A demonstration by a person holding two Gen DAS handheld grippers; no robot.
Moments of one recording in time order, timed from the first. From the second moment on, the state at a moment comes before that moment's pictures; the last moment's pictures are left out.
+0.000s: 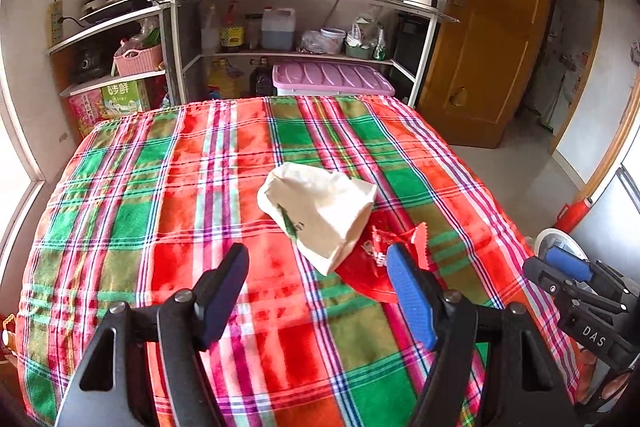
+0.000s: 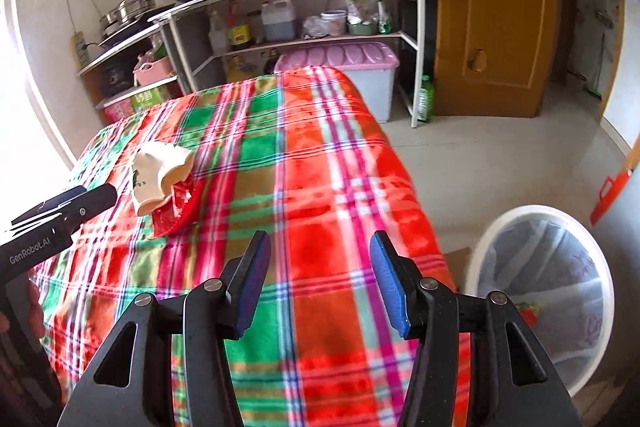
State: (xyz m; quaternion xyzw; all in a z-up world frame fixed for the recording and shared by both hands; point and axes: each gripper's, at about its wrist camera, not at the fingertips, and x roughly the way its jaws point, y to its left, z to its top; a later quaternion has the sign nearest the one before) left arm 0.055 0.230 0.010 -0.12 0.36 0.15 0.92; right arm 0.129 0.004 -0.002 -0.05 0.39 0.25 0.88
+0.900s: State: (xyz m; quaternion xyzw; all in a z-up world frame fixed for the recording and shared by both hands) left arm 0.104 0.291 -0.026 -0.15 0.40 0.14 0.89; right arm 0.155 0.126 -0.037 -0.07 0.44 0.36 0.82
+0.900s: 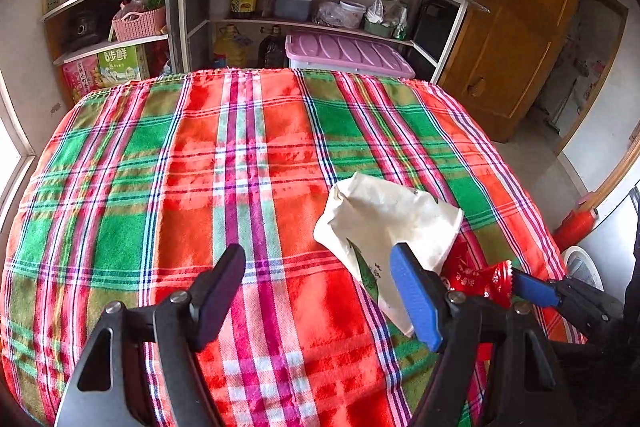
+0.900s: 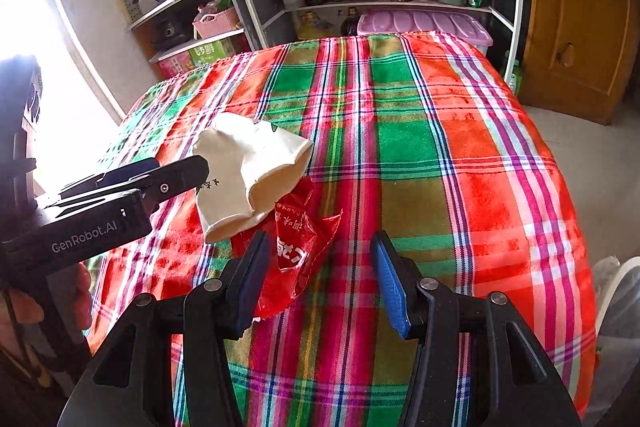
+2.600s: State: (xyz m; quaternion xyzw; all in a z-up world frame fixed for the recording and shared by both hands) left arm 0.110 0.279 -0.020 -0.16 0.39 0.10 0.90; right arm 0.153 0.090 -0.027 -0.07 0.42 0.30 0.85
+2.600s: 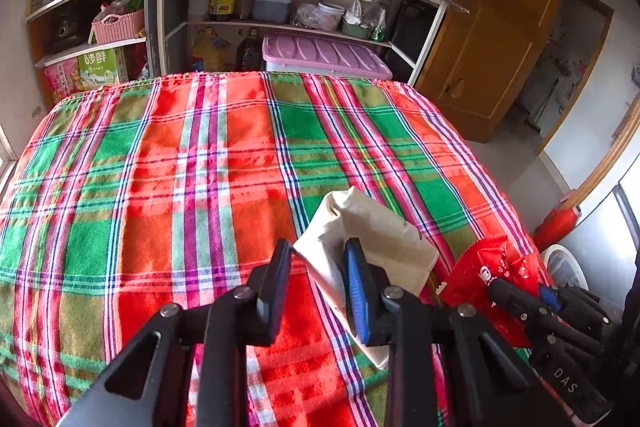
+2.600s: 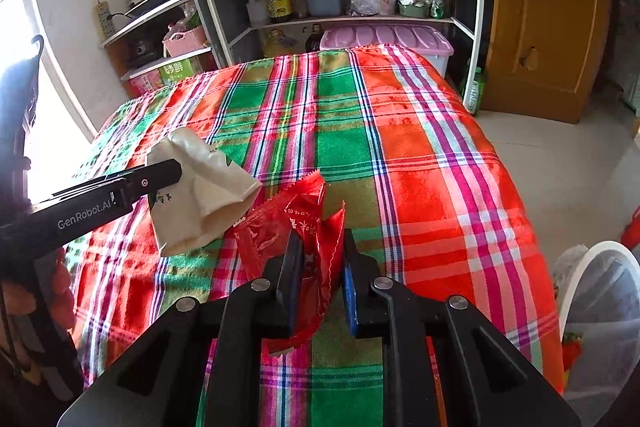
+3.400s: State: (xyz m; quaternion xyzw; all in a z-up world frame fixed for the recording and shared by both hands) left arm 0.088 0.194 0.017 -0.10 0.37 0.04 0.92; right arm 0.130 -0.002 0.007 -0.02 0.38 0.24 0.89
